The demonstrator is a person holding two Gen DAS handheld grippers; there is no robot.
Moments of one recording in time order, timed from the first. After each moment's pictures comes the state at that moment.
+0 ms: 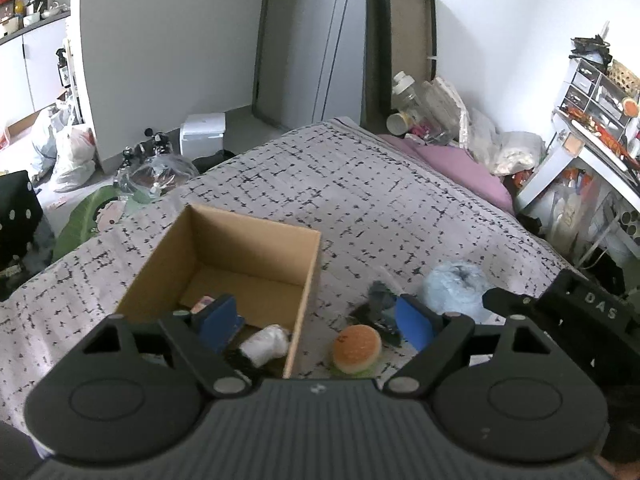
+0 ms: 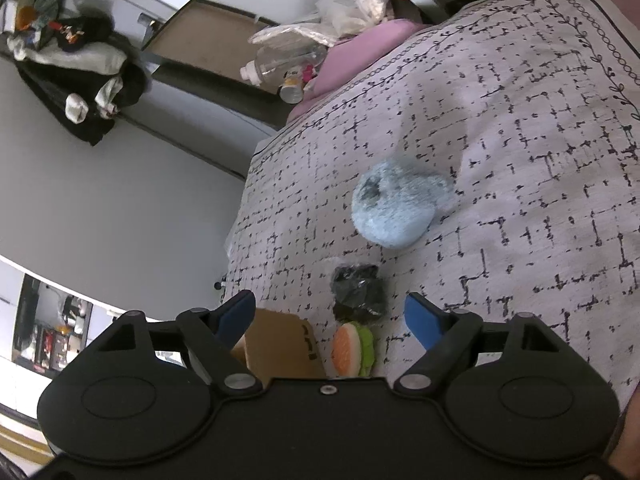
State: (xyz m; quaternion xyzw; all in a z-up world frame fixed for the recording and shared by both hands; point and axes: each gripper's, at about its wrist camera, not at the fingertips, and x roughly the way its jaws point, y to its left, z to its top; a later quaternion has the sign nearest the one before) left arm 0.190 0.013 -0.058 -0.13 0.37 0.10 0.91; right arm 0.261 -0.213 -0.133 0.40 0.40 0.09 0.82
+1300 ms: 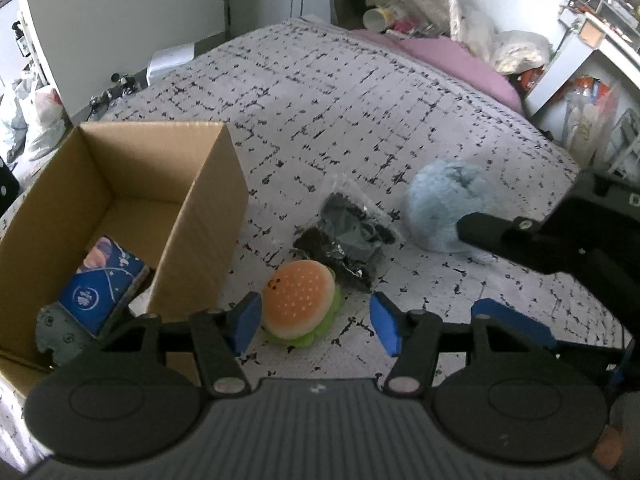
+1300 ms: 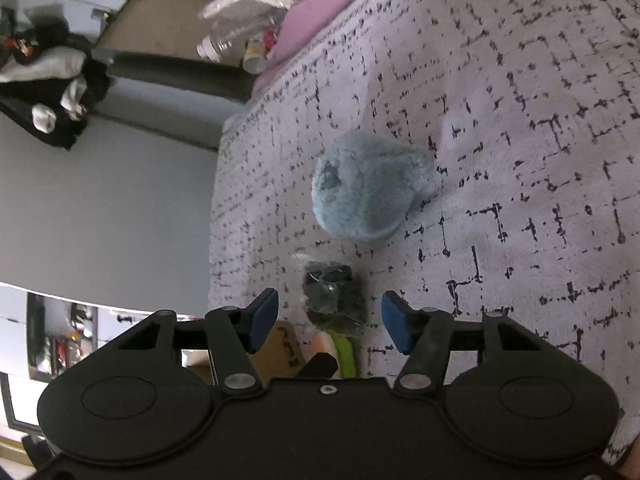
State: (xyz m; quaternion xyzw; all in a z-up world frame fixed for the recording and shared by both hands) left arm 0.260 -0.045 -0.149 -0.09 0.49 0.09 0.86; right arm 0.310 -0.227 -0.181 0.43 0.47 0.10 0.76
